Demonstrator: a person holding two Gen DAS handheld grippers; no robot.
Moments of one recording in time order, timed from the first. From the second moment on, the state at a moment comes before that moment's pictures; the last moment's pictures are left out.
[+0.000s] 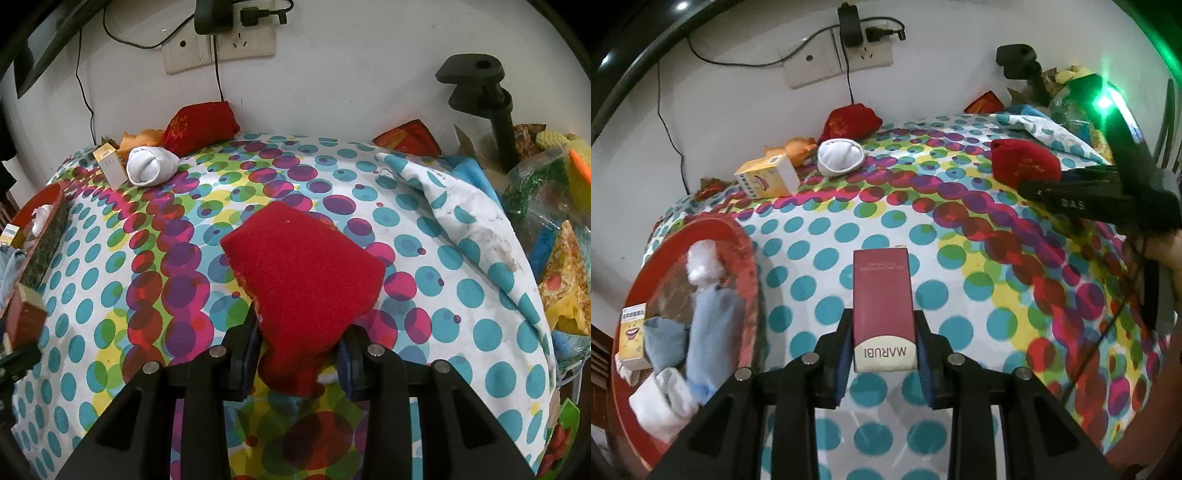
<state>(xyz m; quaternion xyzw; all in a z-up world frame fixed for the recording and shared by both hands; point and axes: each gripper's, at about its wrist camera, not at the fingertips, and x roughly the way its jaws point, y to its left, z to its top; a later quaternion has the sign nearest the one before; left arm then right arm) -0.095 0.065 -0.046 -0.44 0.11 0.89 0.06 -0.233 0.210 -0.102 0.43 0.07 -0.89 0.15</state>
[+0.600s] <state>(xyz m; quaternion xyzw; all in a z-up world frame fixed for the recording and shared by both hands) -0.052 -0.047 0.000 -0.42 0.05 0.90 -0.03 -0.233 0.209 -0.101 0.43 0.07 -0.89 0.15</state>
